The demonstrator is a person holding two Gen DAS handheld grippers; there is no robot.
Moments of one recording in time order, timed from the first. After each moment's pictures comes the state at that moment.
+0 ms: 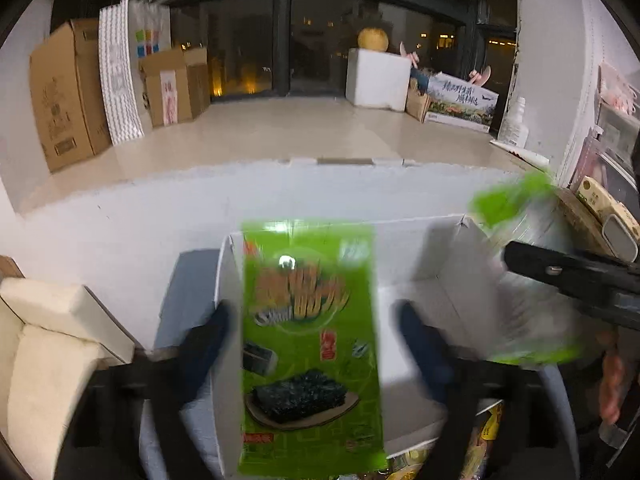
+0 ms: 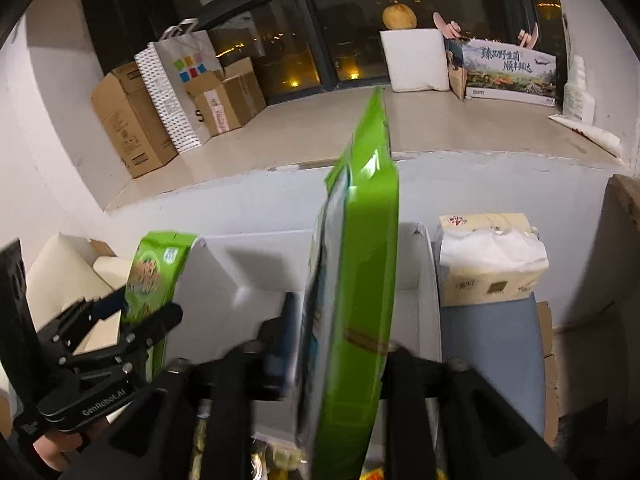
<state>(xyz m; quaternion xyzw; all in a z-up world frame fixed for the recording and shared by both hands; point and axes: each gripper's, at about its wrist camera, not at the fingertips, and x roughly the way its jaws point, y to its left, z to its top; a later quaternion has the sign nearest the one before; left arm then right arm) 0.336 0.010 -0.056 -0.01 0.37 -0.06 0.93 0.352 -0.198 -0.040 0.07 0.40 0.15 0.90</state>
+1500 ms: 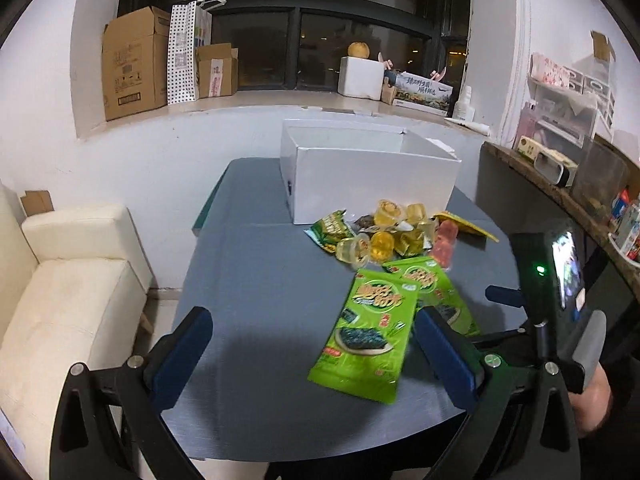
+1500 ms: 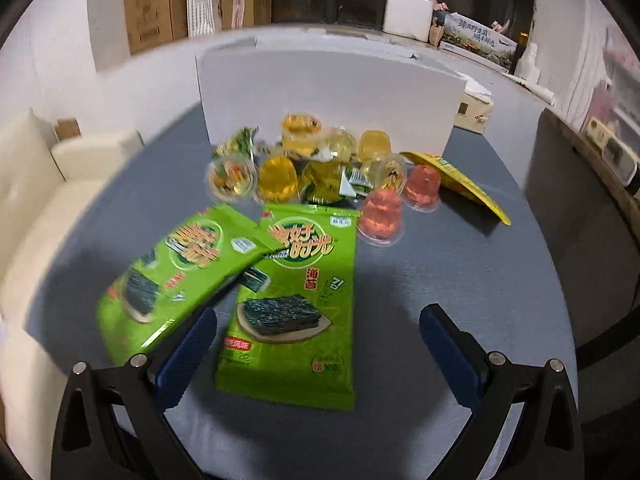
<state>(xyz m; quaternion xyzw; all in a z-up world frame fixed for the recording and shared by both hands) -0.003 0.084 -0.105 -0.01 0.33 -0.08 0.94 0.074 -0.111 -0.168 -0.07 0.45 0.07 0.89</state>
